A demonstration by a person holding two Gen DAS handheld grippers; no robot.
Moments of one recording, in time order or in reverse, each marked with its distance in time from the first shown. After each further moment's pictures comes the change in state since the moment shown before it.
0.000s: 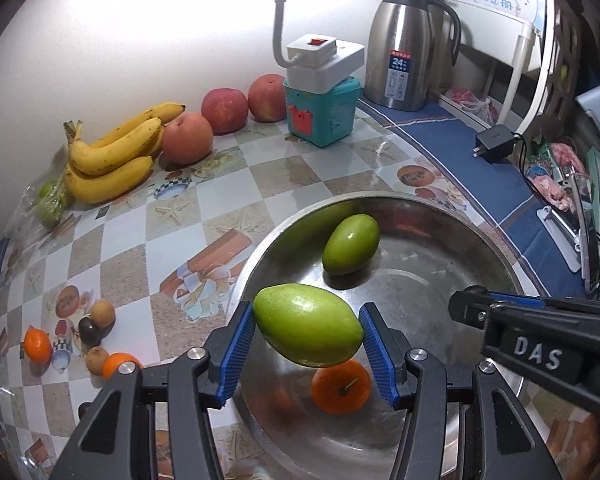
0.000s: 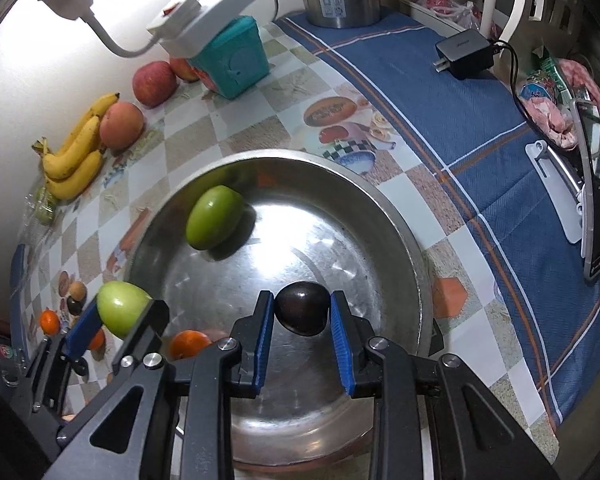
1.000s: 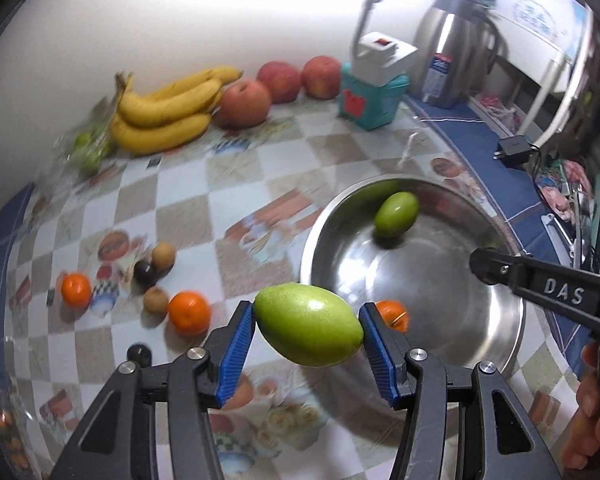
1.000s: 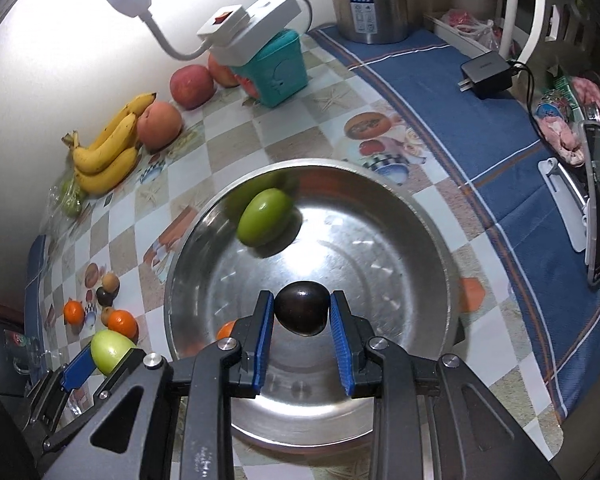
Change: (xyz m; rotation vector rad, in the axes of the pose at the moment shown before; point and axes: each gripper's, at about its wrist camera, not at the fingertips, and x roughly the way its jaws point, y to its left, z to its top) left arm -0.044 0.045 -0.012 -0.106 0.098 0.019; right arm -0.024 0.024 -0.005 -0.037 -0.031 0.061
